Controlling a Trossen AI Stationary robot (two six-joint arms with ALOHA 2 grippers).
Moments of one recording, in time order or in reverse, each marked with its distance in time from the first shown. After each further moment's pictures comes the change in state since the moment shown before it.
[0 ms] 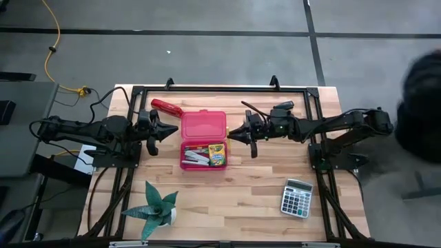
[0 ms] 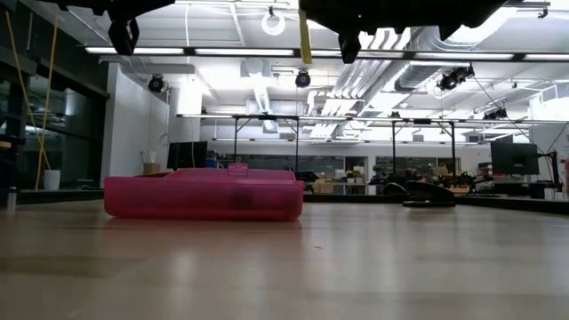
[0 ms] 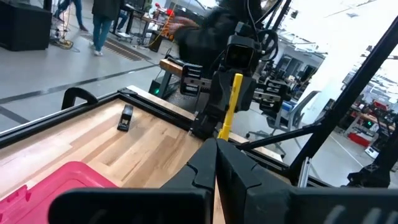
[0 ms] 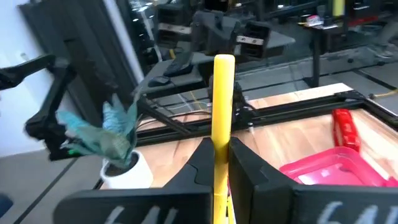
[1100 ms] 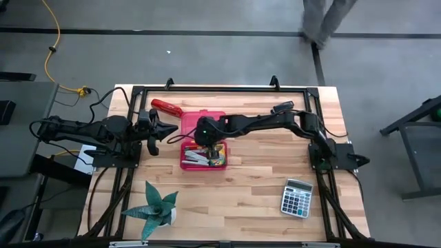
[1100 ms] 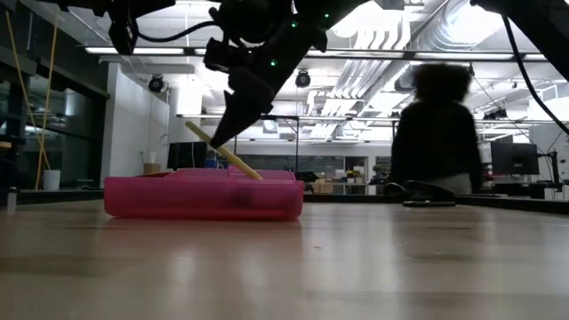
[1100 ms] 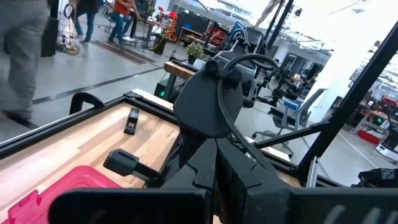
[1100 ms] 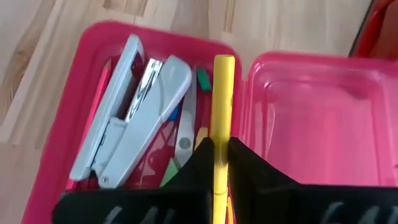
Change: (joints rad) left arm 0.000 0.000 0.000 0.000 -0.019 0.034; right arm 0.000 0.838 1.023 -1.026 0.167 -0.496
